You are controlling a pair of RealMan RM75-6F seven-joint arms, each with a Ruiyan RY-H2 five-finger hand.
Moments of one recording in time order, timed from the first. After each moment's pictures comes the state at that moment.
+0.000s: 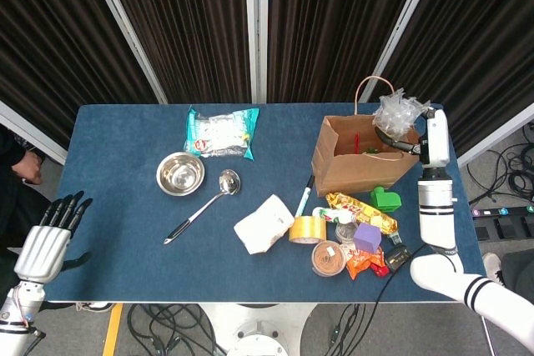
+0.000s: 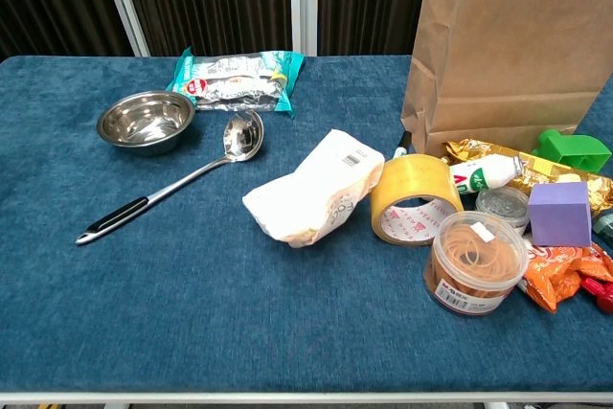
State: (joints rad) left arm -0.14 -1.25 0.01 -1.42 1.60 1.47 0.02; right arm 0.63 -1.47 0.44 -1.27 -1.21 1.29 0.64
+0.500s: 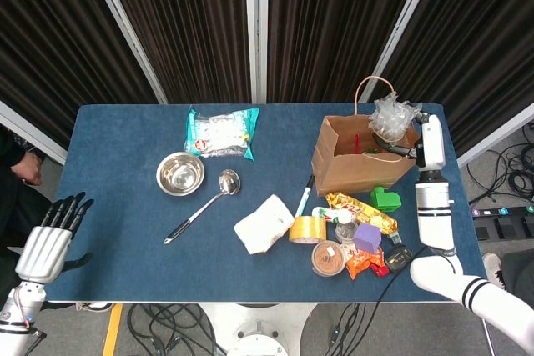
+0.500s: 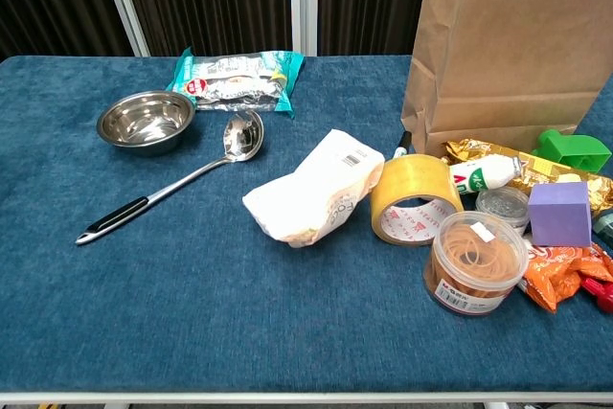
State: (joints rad) left arm -0.14 -1.25 0.02 -1.42 1.60 1.47 0.02; right arm 0.61 -1.48 0.42 -1.24 -1.22 1.24 0.67
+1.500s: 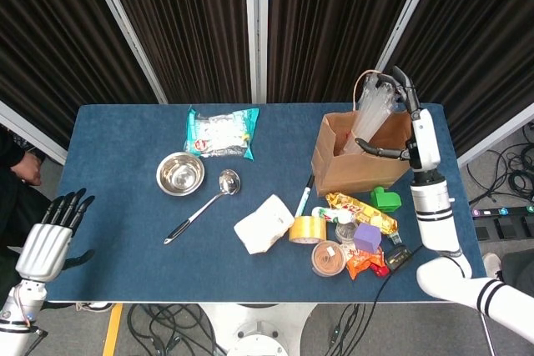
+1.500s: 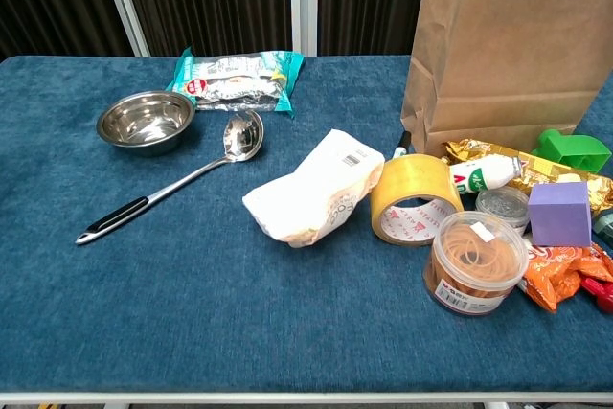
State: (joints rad) left arm -0.14 -1.24 0.01 -1.45 1.61 1.50 0.02; right arm 0.62 -1.35 0.45 -1.47 -1.39 1.32 0.73
